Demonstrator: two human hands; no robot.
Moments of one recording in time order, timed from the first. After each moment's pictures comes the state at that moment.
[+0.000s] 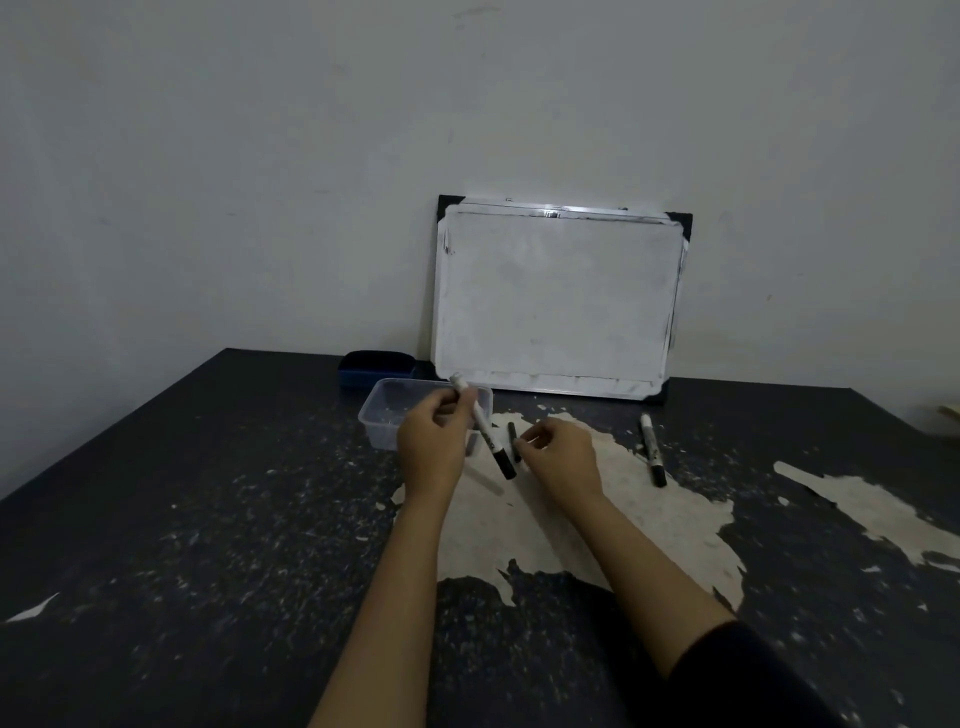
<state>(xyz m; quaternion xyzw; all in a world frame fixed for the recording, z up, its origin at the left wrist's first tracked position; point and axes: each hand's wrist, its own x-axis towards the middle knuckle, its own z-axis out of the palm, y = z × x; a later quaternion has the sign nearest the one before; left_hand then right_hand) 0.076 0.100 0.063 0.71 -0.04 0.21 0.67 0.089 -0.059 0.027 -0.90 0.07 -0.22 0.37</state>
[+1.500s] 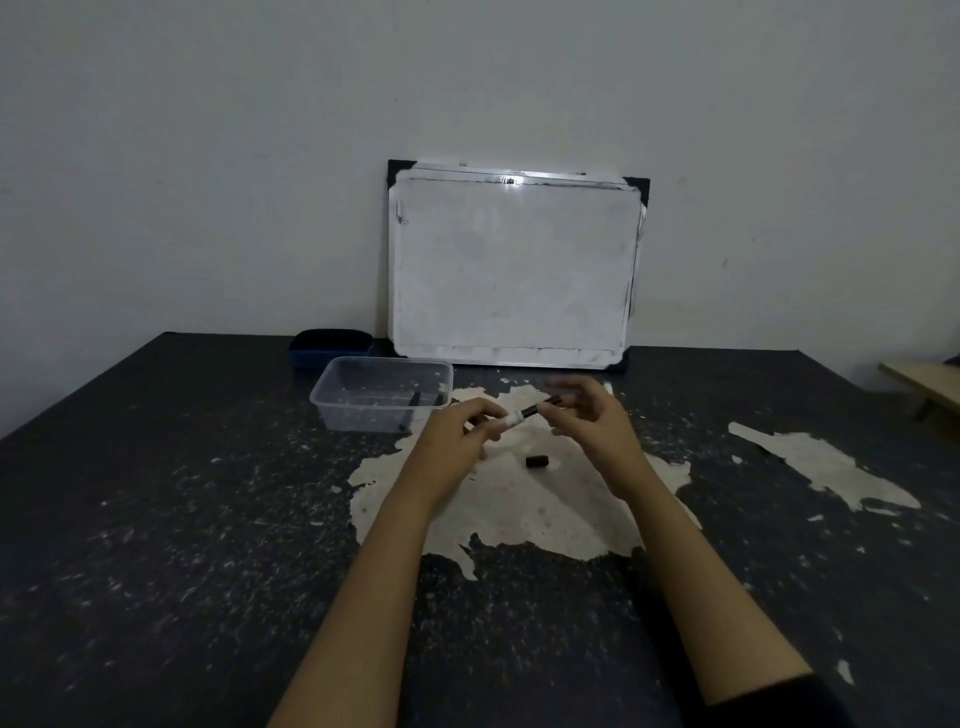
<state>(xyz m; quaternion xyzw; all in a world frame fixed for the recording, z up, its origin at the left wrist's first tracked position) 0.064 0.069 0.046 0.79 -0.22 0.02 0.57 0.035 -0.124 0.049 -0.76 -0.03 -0.19 0.62</state>
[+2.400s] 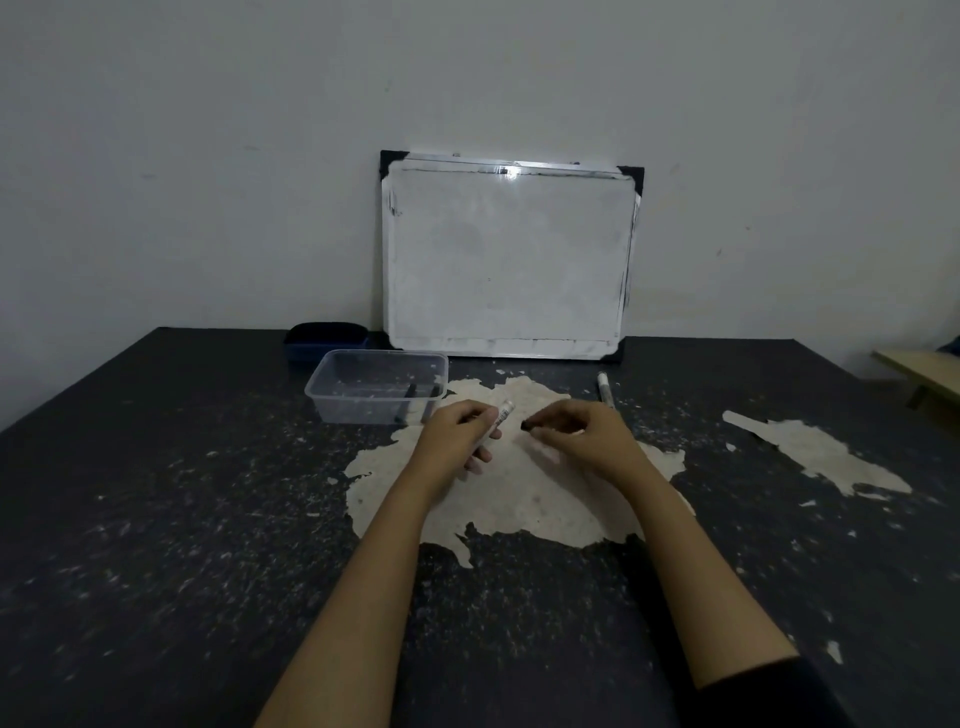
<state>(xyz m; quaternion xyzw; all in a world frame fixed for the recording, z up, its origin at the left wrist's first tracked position) 0.067 0.062 0.038 0.76 -0.15 -0.07 0.63 0.035 -0.141 0.037 -0.89 -0.04 -0.12 0.44</state>
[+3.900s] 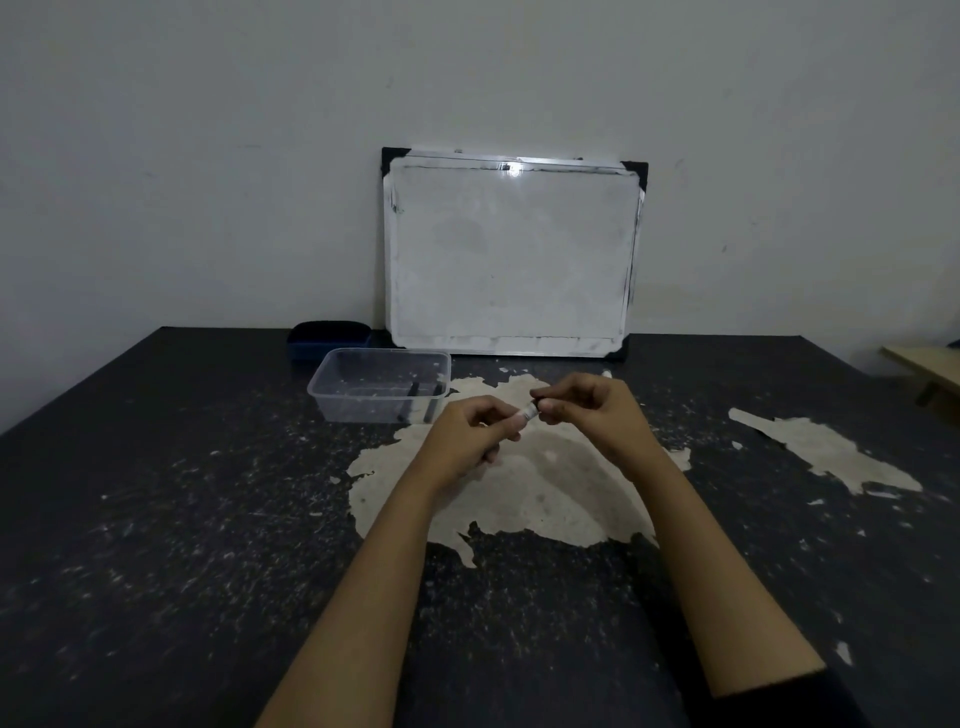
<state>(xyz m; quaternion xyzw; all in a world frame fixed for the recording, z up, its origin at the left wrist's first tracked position) 0.053 0.063 0.051 0.74 -0.22 -0.07 0.64 0.023 -0.126 0.065 -0.78 -0.09 -0.16 0.59</state>
